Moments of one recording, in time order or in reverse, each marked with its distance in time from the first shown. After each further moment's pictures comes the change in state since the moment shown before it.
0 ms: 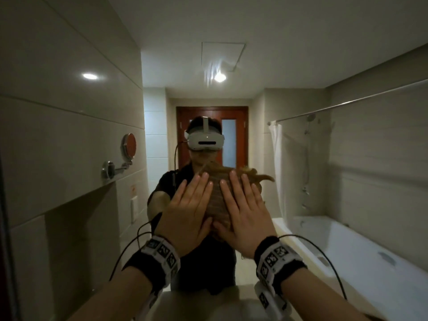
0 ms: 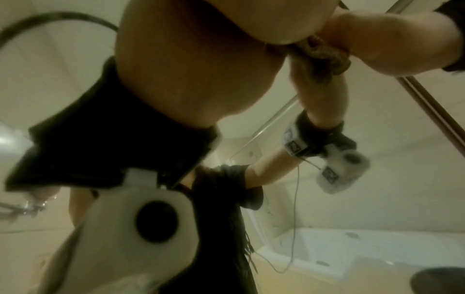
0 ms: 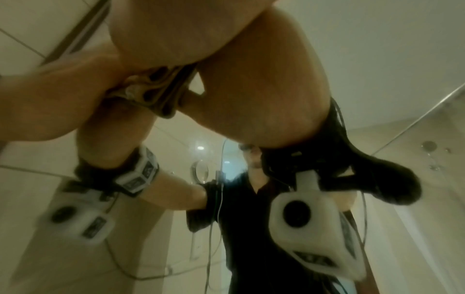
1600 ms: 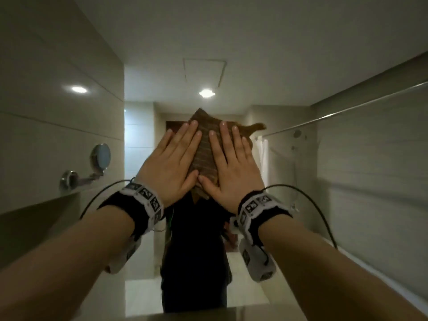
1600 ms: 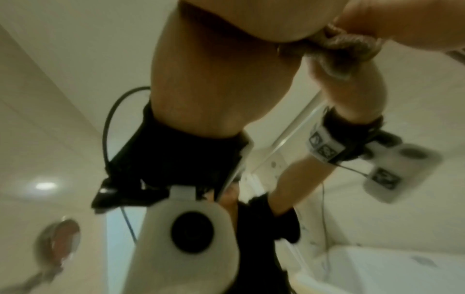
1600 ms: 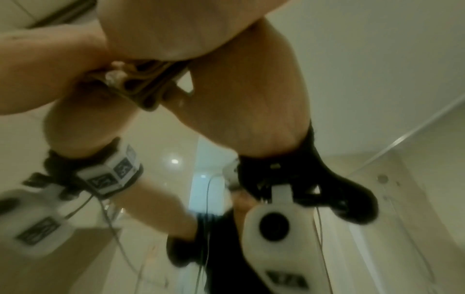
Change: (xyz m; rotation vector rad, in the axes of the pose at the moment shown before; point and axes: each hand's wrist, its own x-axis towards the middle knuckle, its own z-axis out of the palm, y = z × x) left_hand 0.143 0.045 -0.033 0.072 0.081 0.034; right_hand 0.046 0.129 -0.058 -0.032 0.146 -0.022
